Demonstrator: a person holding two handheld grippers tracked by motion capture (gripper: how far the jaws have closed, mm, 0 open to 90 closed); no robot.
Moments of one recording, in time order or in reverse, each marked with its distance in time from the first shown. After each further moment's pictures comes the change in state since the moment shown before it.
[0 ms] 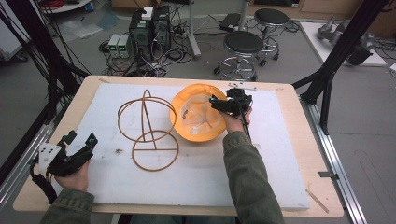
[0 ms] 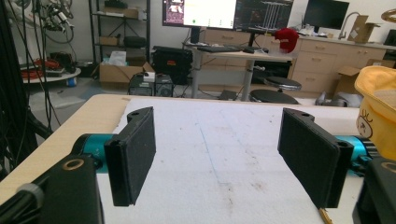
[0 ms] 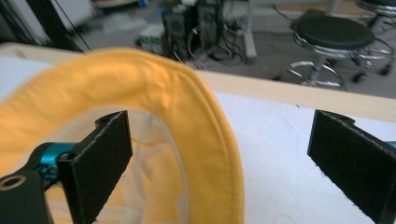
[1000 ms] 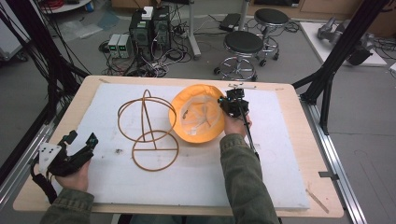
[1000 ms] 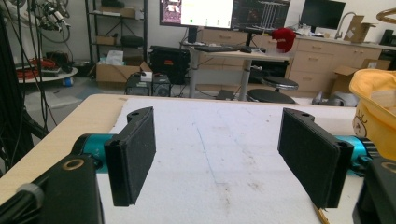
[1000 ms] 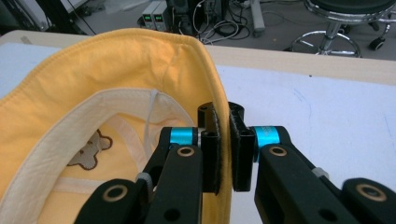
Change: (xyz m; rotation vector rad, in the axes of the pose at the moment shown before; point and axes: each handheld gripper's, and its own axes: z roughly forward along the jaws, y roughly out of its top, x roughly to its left) left arm -0.001 0.000 0.001 0.003 -0.013 0.001; right arm 0.001 -0.001 -0.003 0.094 0.032 0.063
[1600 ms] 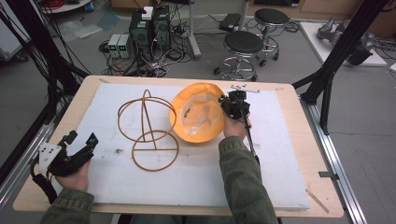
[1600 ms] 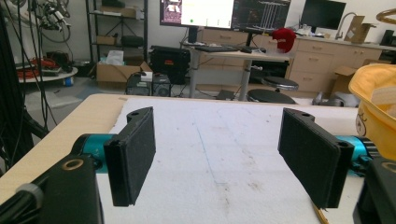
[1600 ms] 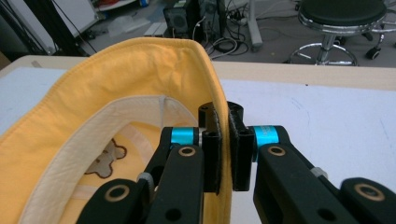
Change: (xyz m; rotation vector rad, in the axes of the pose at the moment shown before) left arm -0.001 0.000 0.000 0.001 -0.001 -0.003; right arm 0.002 -0.005 -0.010 -0.078 0.001 0.049
